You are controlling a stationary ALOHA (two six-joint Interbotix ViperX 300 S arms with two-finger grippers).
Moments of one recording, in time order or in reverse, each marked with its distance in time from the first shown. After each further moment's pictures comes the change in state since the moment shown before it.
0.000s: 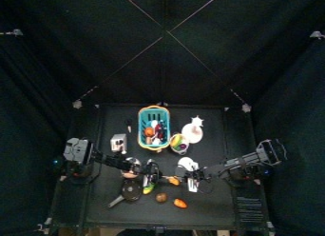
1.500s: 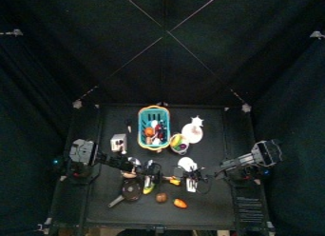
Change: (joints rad) left arm 0.005 0.074 -0.032 -0.026 0.037 0.000; right arm -0.014 0.071 0.012 0.000 -0.048 0.002
